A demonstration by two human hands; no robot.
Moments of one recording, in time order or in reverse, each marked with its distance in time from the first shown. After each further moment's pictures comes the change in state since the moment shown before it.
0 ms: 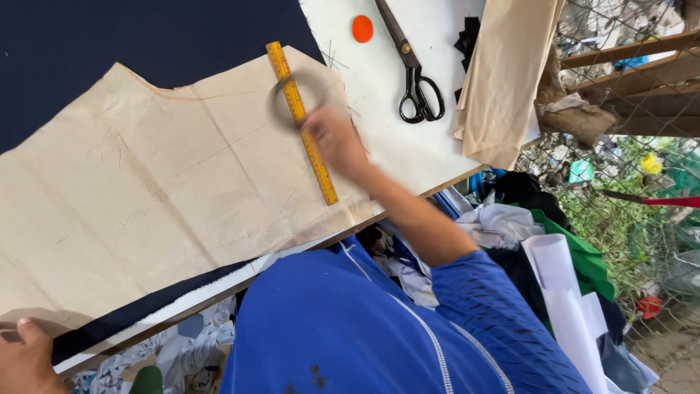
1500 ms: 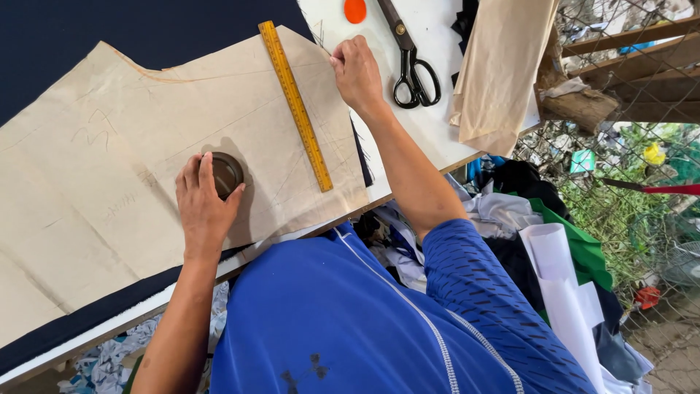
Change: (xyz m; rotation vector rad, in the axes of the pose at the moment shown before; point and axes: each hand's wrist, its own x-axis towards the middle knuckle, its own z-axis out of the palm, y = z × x) left_hand -0.076 0.354 -0.006 -0.432 0.052 0.911; right_hand 0.064 0.080 -0.030 -0.274 0.037 0.231
